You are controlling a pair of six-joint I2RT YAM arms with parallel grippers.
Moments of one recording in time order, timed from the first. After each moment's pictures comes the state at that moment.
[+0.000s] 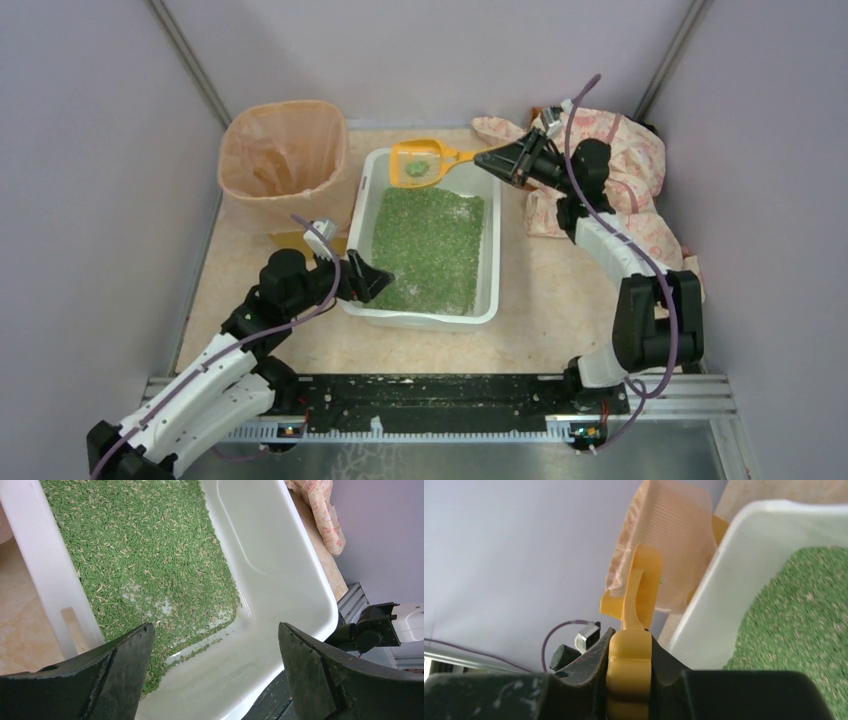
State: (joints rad) left arm -0.62 0.67 0.49 -0.11 0.18 -0.56; right arm 0.11 1.45 0.93 0.66 -0.92 1.27
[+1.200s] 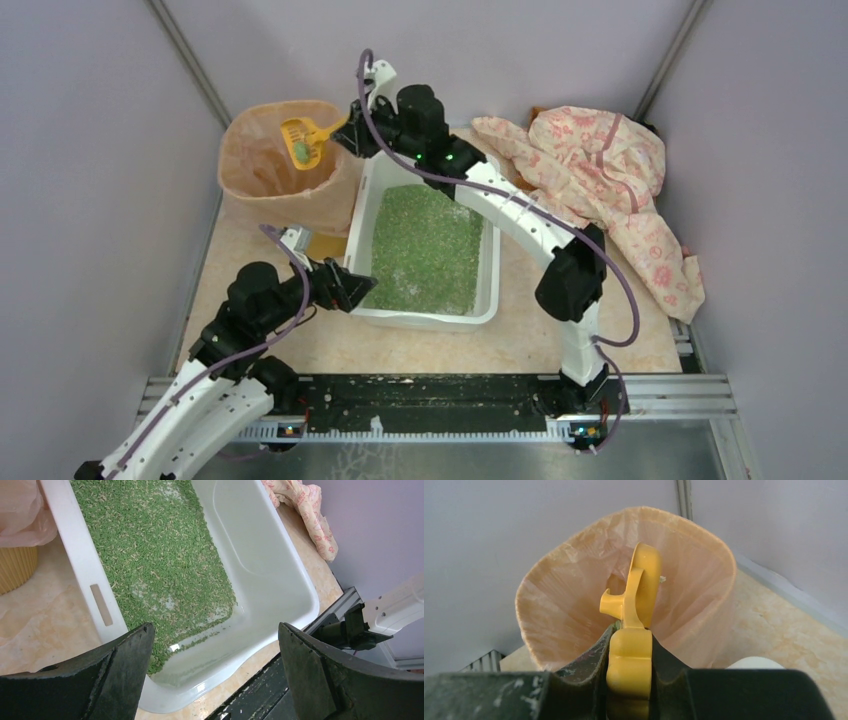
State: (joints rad) left arm -0.62 0.46 0.58 -0.35 0.13 -0.52; right arm 0.77 1.98 2.05 -0.10 -0.29 0.25
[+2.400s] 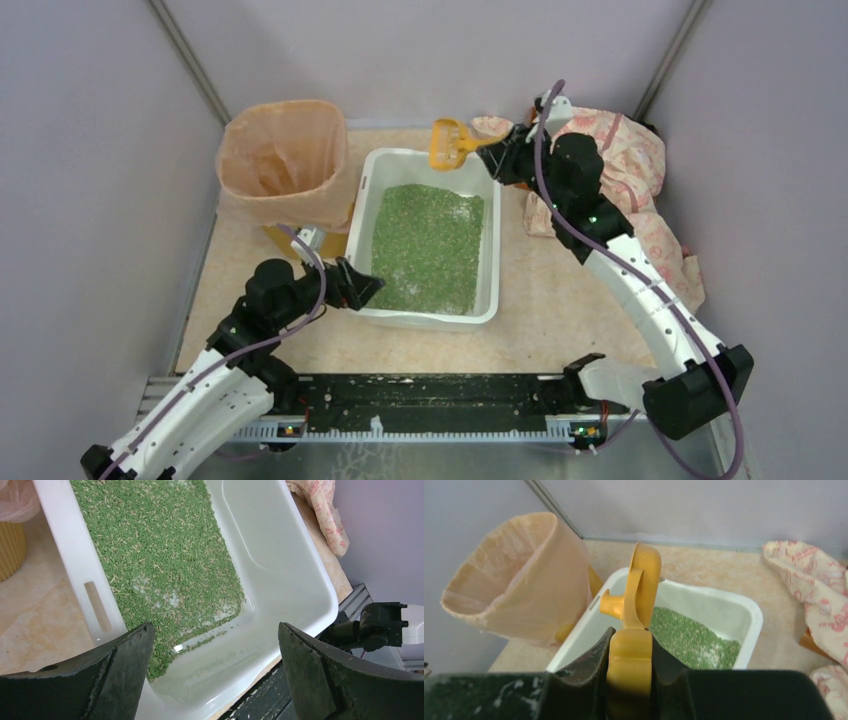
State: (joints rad) left arm -0.62 0.52 0.50 -0.25 0.14 -0.53; right arm 0.43 1.17 1.20 -0.04 -0.10 0.39
